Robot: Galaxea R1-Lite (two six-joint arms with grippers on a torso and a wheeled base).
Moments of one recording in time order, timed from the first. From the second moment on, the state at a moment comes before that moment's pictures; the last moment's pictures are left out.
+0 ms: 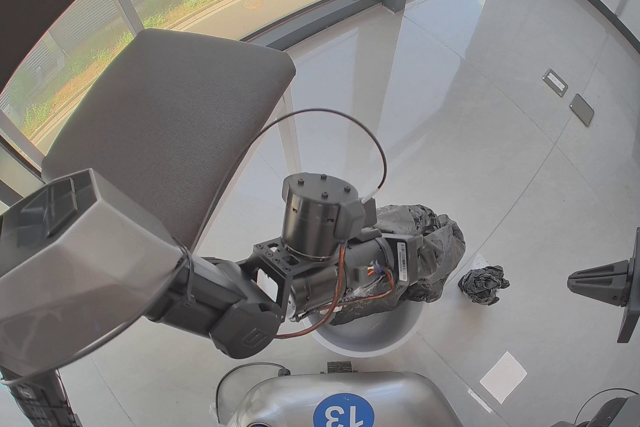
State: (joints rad) left arm -0.83 2.09 -1.08 -0.74 -0.15 -0.44; right arm 0.34 0.94 -0.69 0.25 0.33 -0.35
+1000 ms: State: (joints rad) left arm -0.74 1.85 -0.48 -0.84 -0.22 -0.32; right arm 0.30 0.98 -0.71 0.25 0.33 -0.31
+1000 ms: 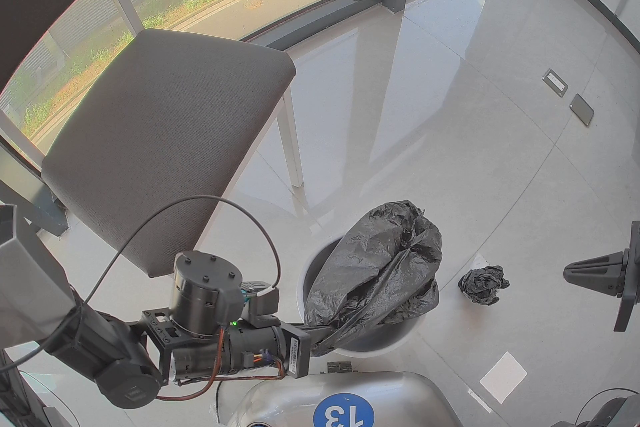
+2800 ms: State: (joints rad) left arm -0.74 1.66 -0.39 -0.84 -0.24 -0.32; right arm 0.27 2.00 -1.45 0.34 0.33 -0.32
